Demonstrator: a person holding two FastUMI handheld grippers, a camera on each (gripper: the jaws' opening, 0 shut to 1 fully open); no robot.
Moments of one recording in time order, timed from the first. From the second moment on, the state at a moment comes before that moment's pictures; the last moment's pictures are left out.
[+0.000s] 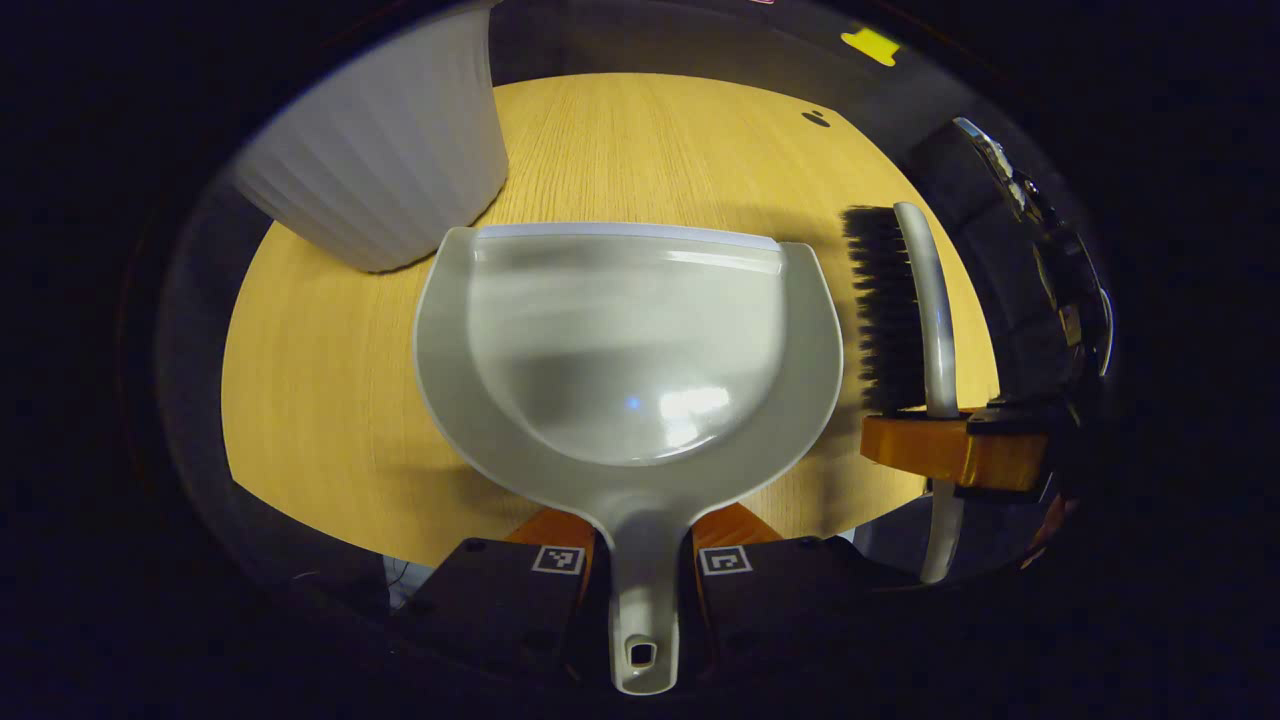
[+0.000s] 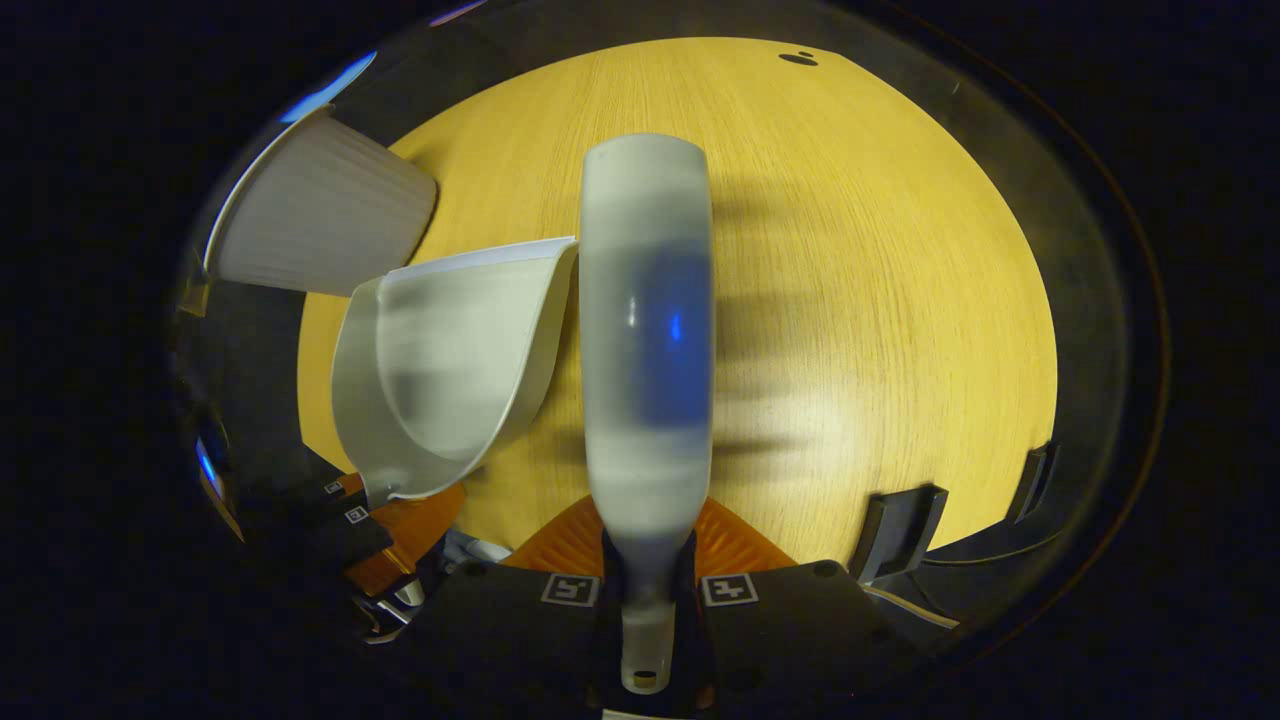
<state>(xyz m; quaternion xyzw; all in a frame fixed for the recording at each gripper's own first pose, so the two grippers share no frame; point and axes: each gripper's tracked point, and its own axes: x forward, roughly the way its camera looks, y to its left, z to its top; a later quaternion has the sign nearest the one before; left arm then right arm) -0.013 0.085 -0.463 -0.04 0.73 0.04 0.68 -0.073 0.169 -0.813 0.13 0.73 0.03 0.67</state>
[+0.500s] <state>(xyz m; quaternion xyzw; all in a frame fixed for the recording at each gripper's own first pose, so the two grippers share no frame) -0.004 0.089 -0.462 -0.05 0.74 0.05 0.67 -0.084 0.159 -0.849 0.11 0.76 -0.01 0.64</state>
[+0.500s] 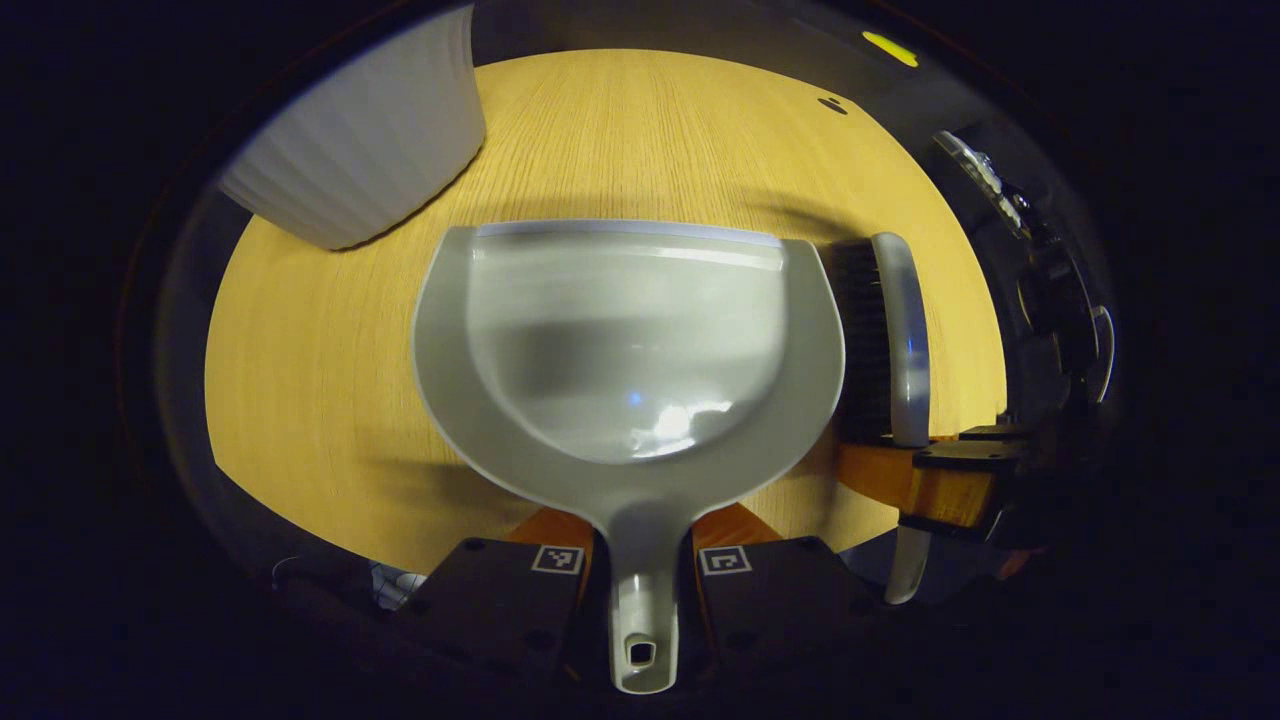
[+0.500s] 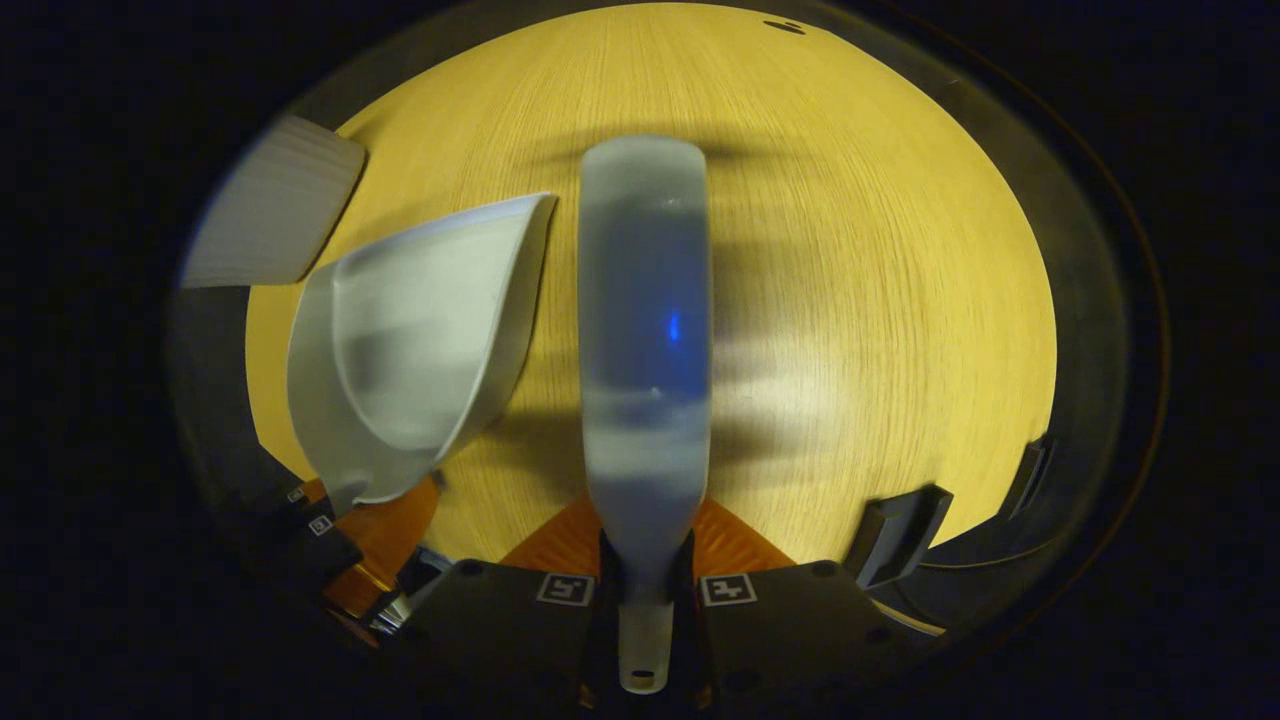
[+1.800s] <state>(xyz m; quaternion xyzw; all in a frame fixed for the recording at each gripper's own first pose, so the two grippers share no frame) -0.010 0.089 -0.466 -0.01 0.77 0.05 0.63 -0.080 0.167 -0.843 0.11 0.76 0.00 0.64</state>
